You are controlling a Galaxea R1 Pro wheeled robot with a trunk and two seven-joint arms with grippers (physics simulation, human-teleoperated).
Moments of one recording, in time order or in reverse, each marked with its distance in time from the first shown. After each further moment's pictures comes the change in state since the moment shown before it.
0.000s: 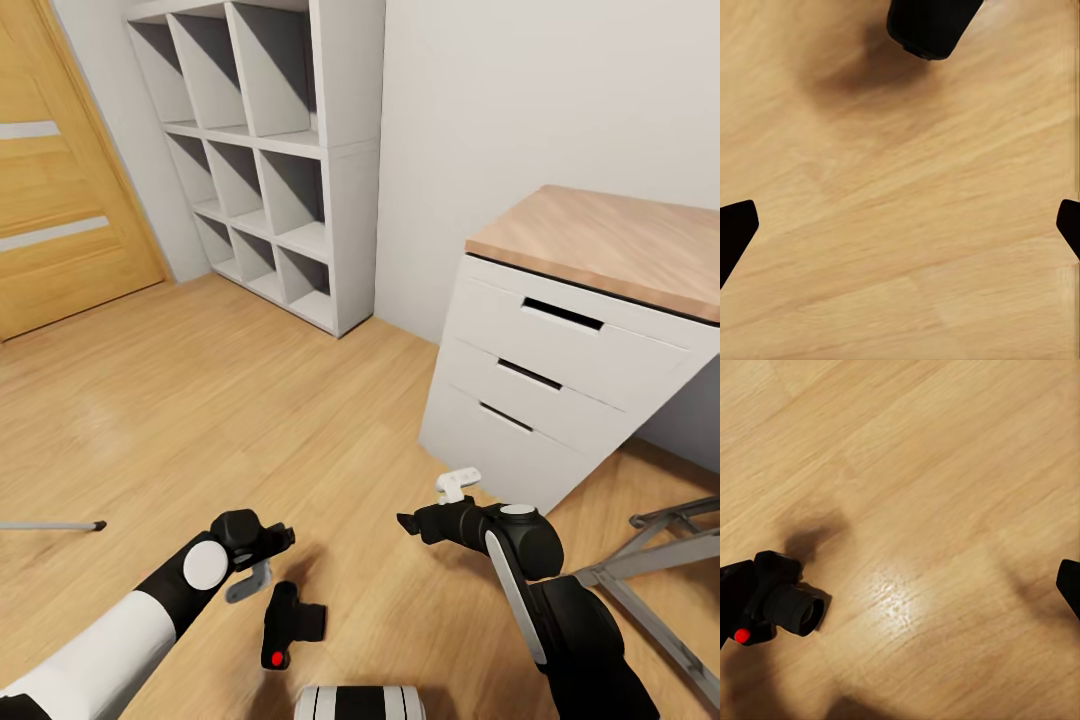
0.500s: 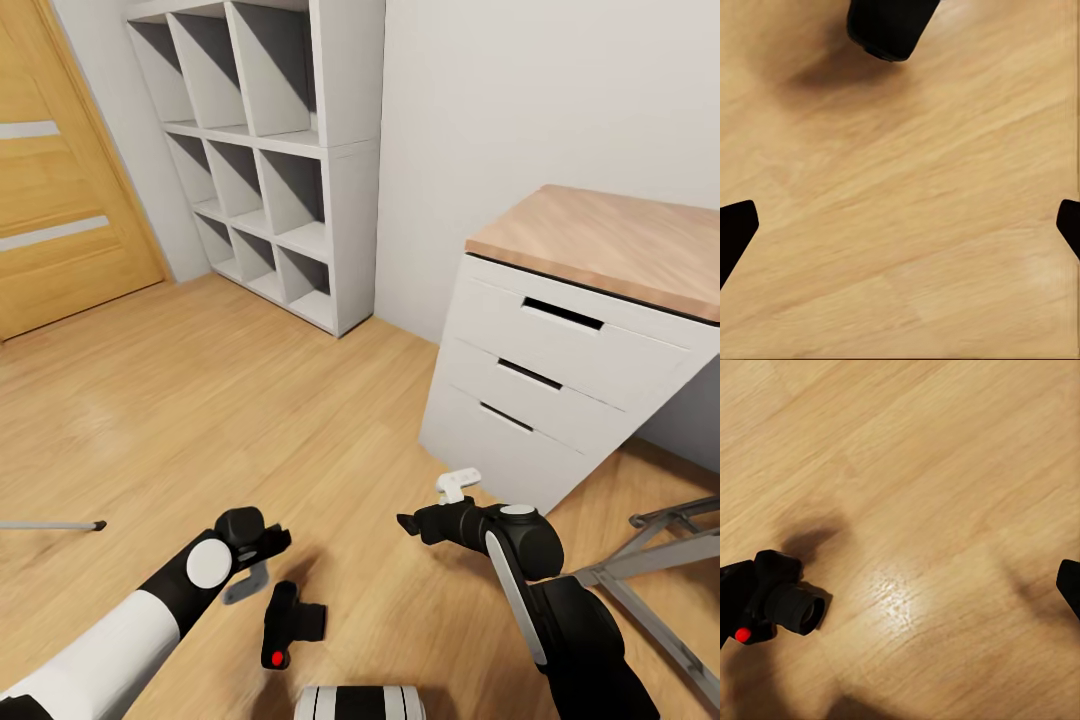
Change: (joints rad) left arm 0.000 -0.012 0.002 -0.023 0.012 -0.003 -0.133; right arm 0.001 -0.001 0.001 0.000 -0.002 0.000 0.000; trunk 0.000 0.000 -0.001
